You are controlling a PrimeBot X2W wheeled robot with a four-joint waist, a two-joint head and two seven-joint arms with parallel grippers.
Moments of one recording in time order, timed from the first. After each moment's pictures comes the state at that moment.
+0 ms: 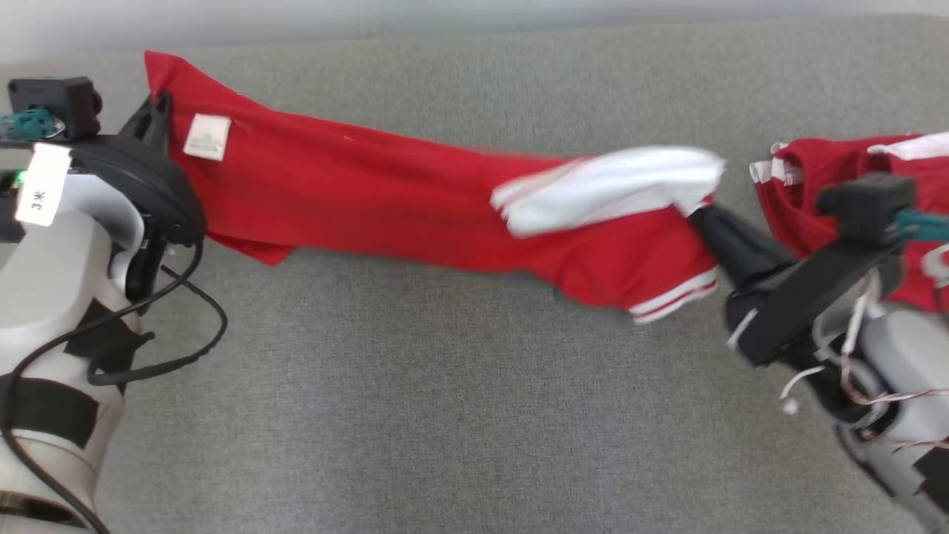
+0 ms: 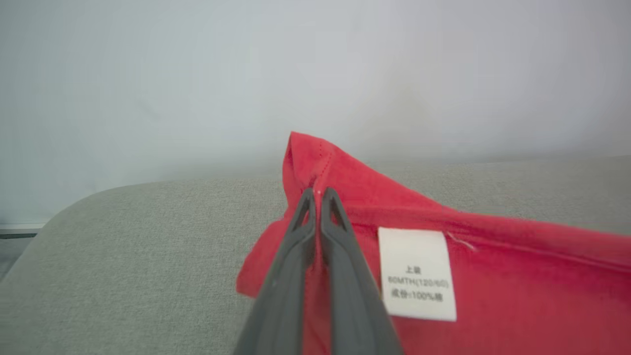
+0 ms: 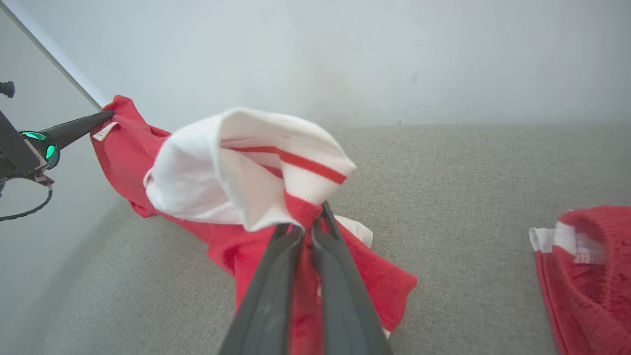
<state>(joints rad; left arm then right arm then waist) -1.14 0.23 -0.54 1.20 -0.48 -0.12 -0.16 -0.57 -0.51 0.54 0.13 0.97 0.05 0.06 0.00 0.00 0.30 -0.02</state>
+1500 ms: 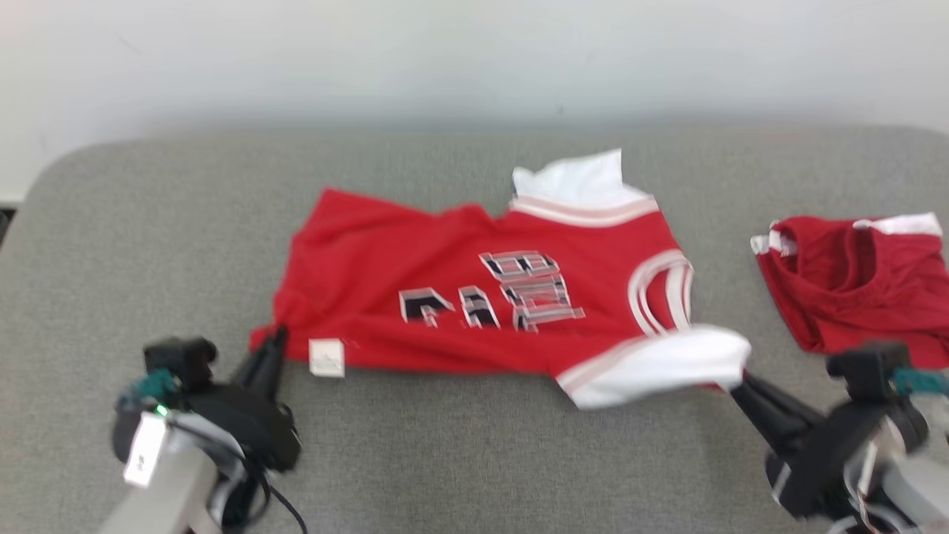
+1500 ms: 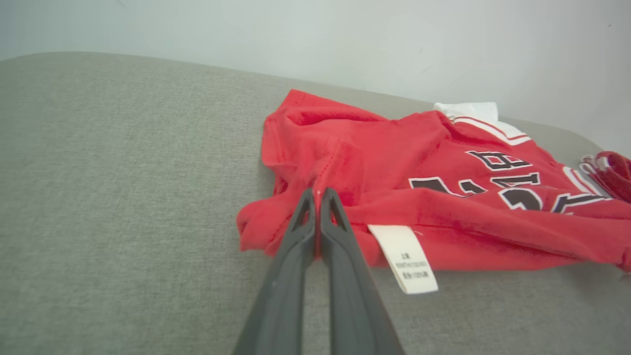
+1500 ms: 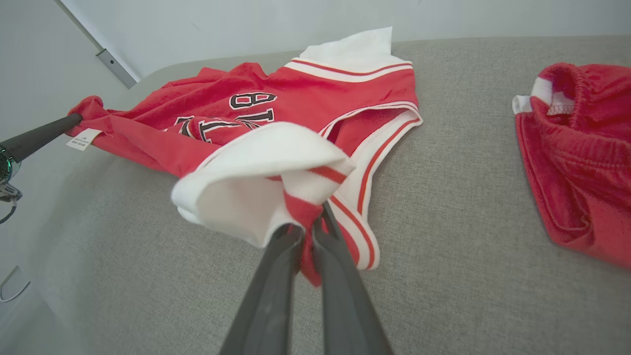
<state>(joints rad) -0.61 0.23 -0.62 0.88 -0.66 -0.12 -0.24 -0.37 -0.63 0.71 0.25 1.03 0.12 -0.08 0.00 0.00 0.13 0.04</state>
